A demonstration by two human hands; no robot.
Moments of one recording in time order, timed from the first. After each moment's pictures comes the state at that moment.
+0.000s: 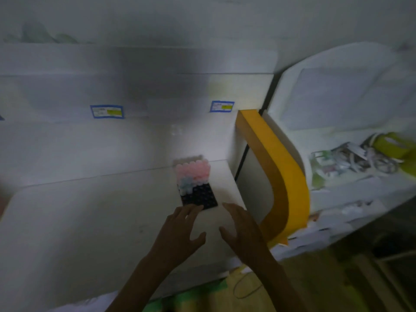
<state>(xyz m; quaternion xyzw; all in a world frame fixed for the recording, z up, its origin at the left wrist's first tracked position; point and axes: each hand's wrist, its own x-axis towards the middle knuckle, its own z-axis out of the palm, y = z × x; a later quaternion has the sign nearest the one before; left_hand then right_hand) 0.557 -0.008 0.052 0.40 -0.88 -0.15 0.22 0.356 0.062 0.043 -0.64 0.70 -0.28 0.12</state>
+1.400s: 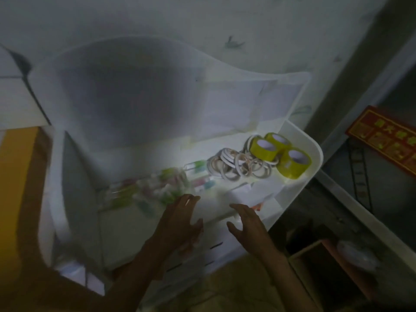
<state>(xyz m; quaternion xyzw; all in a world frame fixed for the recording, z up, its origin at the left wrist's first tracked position) 0.070 0.014 0.051 0.32 -0.91 -0.18 0.18 -0.123 0.155 0.055 -0.56 0.78 -0.26 0.10</state>
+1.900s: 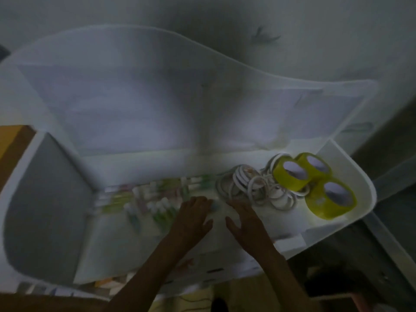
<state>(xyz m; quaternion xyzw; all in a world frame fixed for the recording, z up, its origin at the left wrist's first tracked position) -0.027 -0.031 0.027 0.38 -0.90 -0.10 0.17 -0.208 0.049 0.041 -0.64 0.70 -0.28 0.16</state>
